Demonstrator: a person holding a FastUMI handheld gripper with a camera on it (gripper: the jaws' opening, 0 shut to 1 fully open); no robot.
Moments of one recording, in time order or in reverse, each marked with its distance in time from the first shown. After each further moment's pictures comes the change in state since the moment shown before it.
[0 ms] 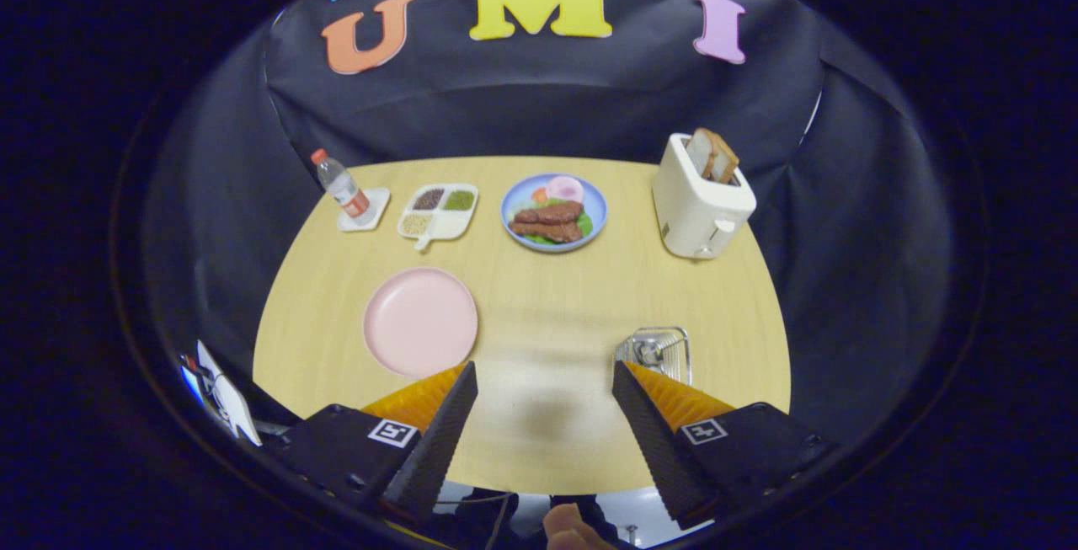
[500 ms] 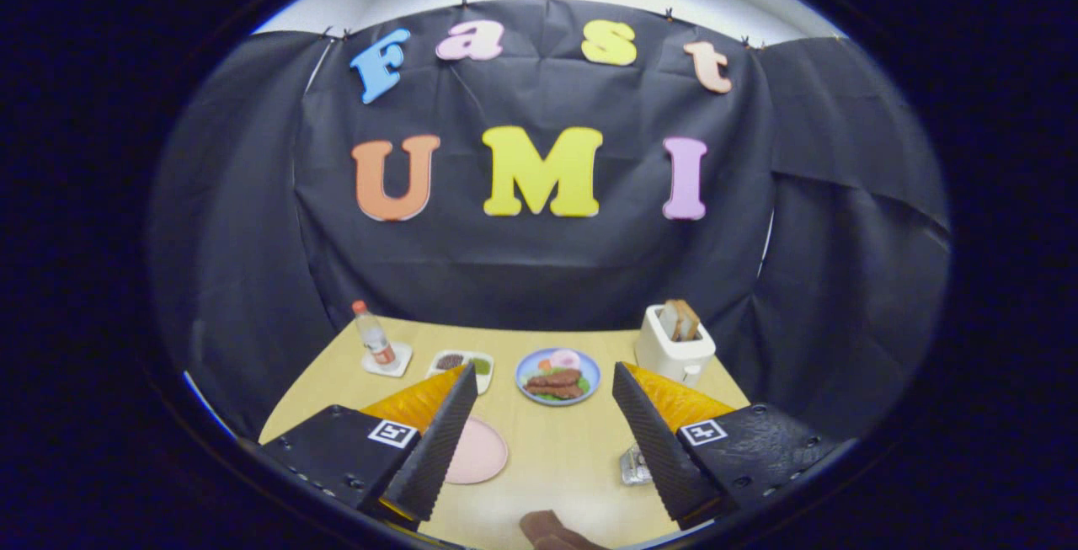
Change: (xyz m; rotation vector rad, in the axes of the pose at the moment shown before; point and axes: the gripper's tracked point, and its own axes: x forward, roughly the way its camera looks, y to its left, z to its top) arm -0.130 0.040 0.090 0.024 -0.630 -0.053
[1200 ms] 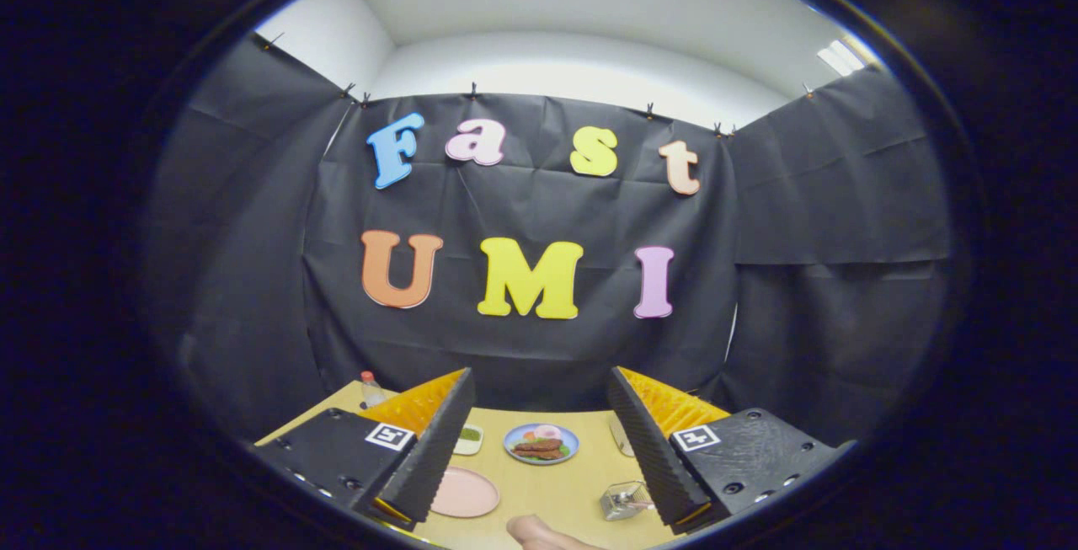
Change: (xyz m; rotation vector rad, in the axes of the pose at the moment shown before) arm -0.104 -0.003 0.046 -0.013 -0.318 -0.057
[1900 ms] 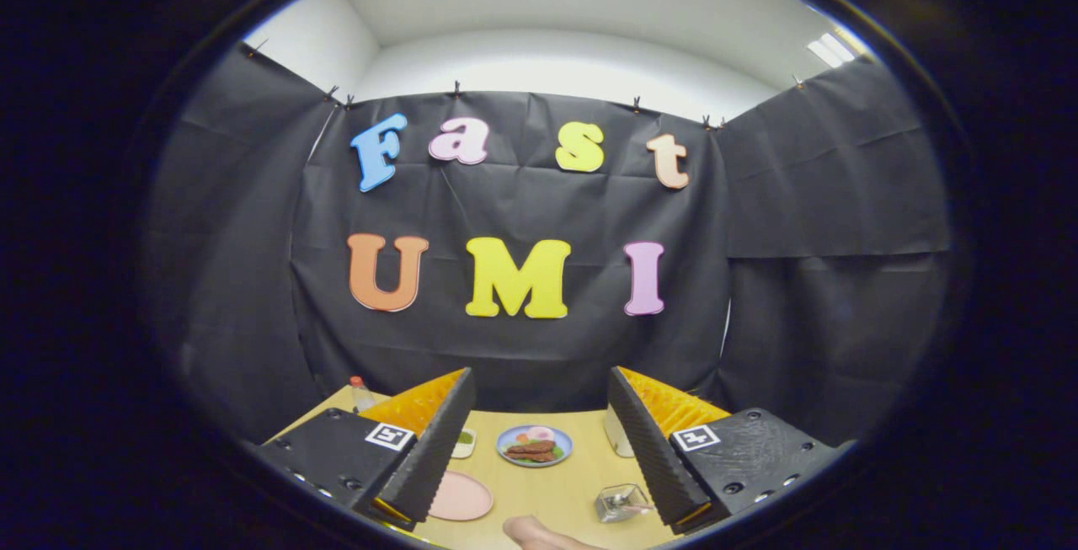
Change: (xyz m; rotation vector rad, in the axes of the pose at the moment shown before) arm 0.021 -0.011 0.005 0.024 0.015 -0.014
